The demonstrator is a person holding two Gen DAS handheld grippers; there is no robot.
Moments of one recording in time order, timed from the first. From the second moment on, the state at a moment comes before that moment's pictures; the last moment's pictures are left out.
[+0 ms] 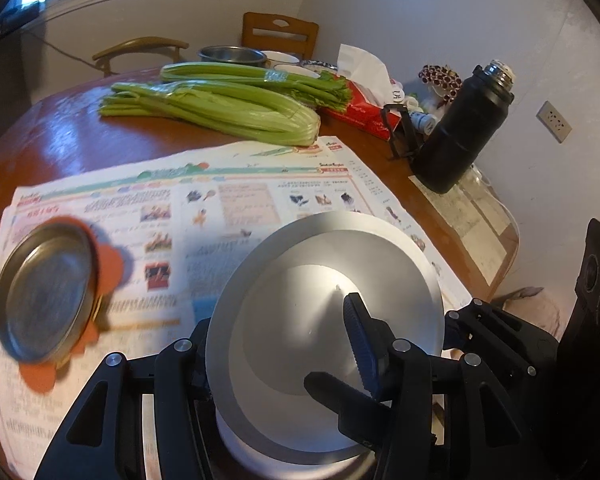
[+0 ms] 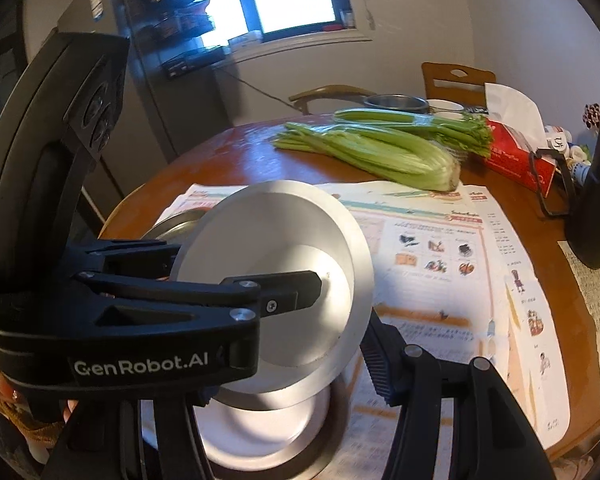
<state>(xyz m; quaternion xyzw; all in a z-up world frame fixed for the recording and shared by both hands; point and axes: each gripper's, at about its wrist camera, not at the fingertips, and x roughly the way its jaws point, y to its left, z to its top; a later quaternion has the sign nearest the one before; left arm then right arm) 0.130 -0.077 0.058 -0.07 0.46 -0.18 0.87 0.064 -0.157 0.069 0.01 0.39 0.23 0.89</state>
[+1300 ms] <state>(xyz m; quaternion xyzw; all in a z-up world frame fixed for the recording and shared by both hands) 0.084 -0.055 0.032 -0.08 0.47 -0.13 0.87 0.024 -0.153 0.042 -0.03 0.42 0.21 0.88</state>
